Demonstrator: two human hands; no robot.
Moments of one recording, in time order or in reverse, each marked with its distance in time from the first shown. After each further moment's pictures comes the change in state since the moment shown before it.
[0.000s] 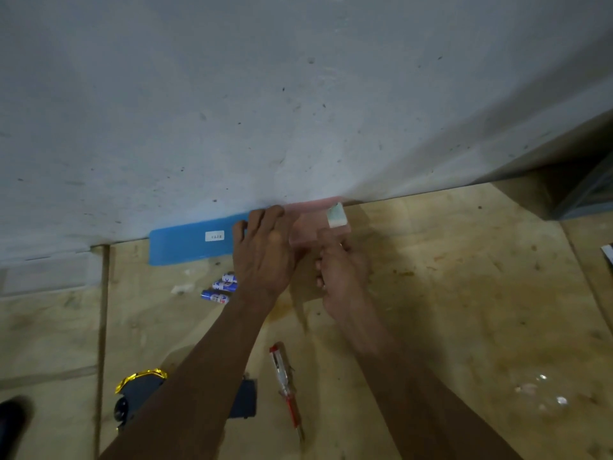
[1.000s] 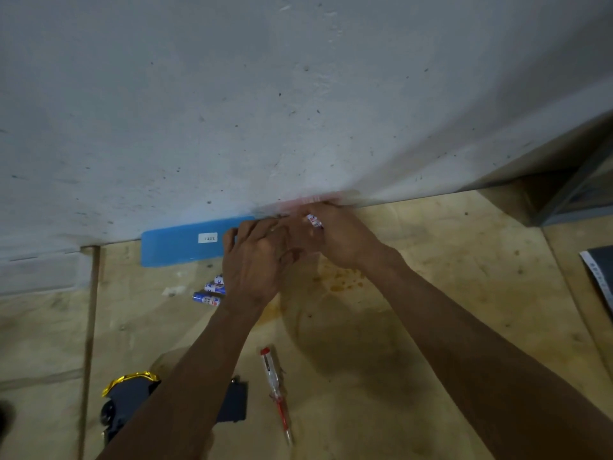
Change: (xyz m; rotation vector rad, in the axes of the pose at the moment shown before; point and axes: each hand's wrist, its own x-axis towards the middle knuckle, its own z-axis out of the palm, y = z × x) left_hand -0.012 -0.003 -0.005 -0.063 0.080 0.025; right_hand 0.034 -0.069 -0.016 -1.120 -0.589 -0.789
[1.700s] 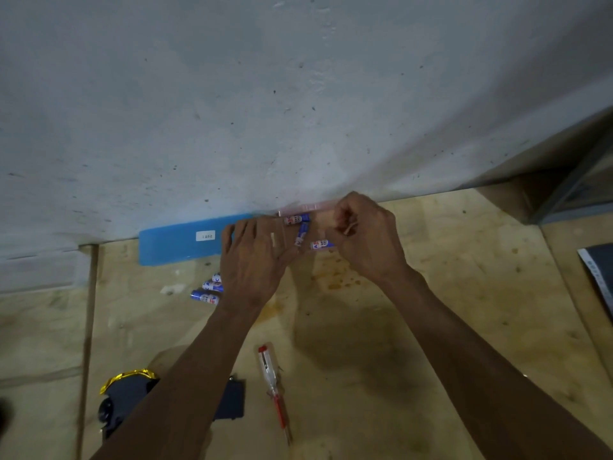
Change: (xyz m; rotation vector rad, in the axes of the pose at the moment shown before) left_hand -0.002 0.006 -0.004 0.006 0.027 -0.070; right_hand -0.028 0.028 -0.002 0.055 0.506 -0.127
